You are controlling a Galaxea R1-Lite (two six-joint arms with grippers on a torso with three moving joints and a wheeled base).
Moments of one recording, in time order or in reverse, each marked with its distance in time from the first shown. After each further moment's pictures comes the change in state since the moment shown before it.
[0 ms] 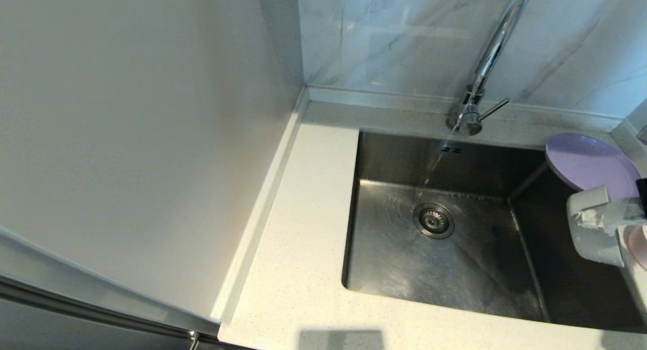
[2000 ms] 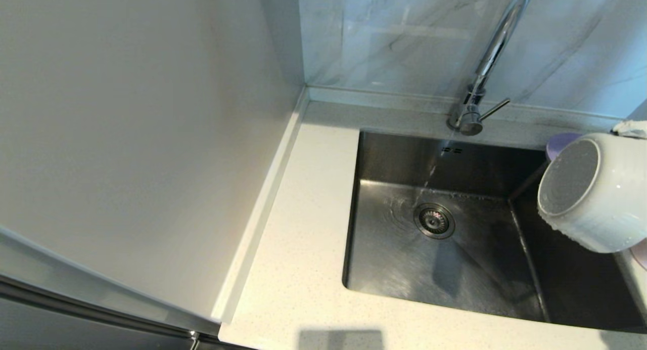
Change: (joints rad) left arm 0.000 0.000 0.000 0.000 0.001 0.000; right arm -0.031 0.024 -0.190 0.238 0.893 0.813
